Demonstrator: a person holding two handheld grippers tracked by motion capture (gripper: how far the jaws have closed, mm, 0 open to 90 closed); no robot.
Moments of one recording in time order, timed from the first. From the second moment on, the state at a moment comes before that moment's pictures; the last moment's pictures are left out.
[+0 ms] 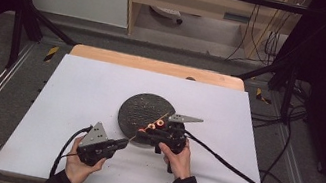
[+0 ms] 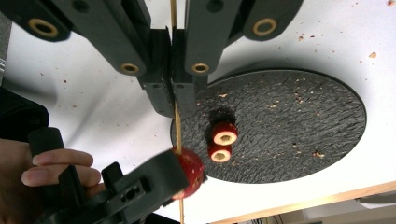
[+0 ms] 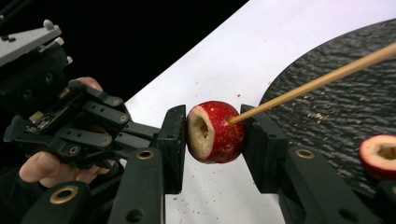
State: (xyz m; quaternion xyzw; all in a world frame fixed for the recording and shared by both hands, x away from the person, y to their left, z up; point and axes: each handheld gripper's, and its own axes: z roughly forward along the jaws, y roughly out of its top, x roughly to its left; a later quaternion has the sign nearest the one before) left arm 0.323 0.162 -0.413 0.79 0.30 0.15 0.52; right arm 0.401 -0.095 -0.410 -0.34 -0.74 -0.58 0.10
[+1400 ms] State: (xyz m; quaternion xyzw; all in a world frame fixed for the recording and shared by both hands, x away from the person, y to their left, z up) left arm 0.321 0.193 -0.406 0.77 0.32 0.17 0.53; right arm 0.459 -0.149 -0.357 -0.42 -0.70 -0.58 -0.02
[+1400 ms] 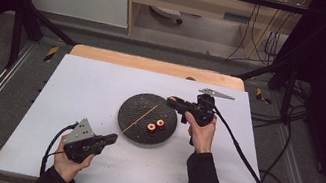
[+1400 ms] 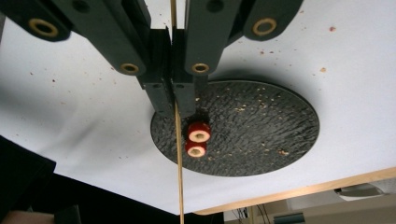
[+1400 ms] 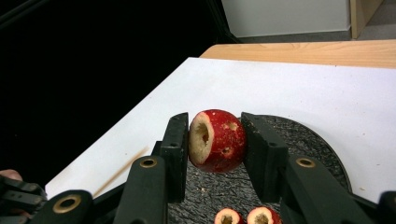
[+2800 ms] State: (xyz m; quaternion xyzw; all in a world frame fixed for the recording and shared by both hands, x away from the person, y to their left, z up) left arm 0.327 0.197 -0.409 0.77 0.33 0.18 0.52; right arm 0.475 -0.102 -0.418 -0.43 -0.77 -0.47 -0.06
